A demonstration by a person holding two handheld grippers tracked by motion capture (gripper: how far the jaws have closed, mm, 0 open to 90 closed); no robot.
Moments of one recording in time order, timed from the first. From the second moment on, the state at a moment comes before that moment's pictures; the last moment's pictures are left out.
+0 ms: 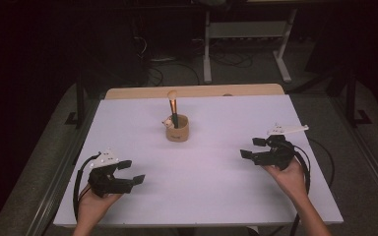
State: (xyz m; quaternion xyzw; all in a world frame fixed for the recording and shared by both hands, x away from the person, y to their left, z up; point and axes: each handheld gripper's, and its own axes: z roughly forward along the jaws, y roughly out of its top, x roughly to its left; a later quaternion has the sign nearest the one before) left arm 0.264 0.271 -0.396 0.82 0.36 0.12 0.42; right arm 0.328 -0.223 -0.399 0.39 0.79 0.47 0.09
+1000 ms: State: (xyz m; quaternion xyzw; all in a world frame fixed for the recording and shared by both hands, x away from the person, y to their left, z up) left arm 0.262 0.270 -0.405 0.82 0.36 0.12 0.42; right arm 0.294 -0.249 -0.418 0.41 0.78 0.47 0.08
